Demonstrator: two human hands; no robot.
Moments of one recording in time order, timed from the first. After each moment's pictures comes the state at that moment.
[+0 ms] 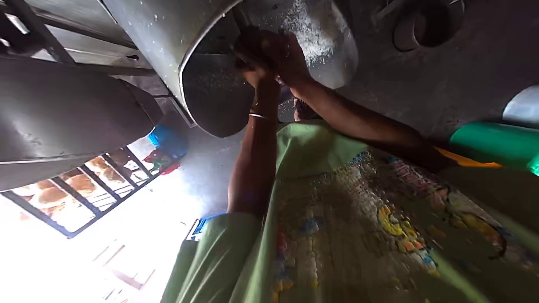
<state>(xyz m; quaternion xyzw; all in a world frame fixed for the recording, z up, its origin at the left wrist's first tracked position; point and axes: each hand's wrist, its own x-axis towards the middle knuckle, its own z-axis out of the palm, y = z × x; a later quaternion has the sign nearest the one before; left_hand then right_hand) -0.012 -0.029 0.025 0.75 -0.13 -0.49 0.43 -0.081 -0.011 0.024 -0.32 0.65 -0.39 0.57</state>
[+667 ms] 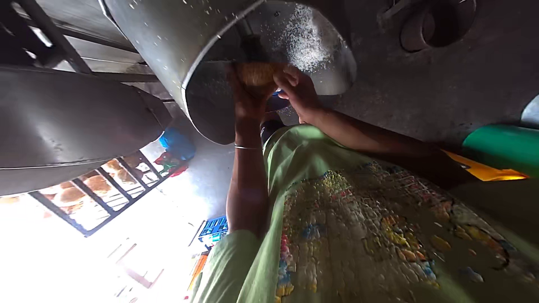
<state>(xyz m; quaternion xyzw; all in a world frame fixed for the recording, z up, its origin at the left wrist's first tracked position) 0.047 0.004 0.021 0.56 -0.12 -0.69 0.44 -0.088 0.036 0.034 -0.26 0.57 -0.42 0.66</state>
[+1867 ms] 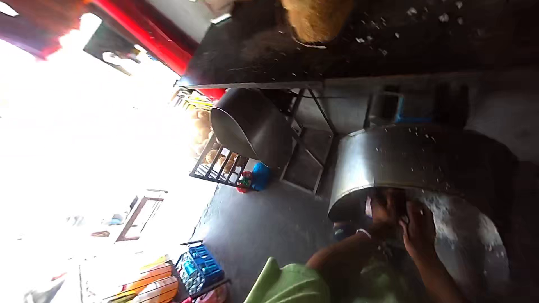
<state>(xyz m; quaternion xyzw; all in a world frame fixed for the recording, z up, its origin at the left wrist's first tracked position) -0.005 0.012 -0.004 0.73 -0.28 -0.46 0.42 -0.090 0.017 -0.010 -0.33 0.58 -0.44 0.61</state>
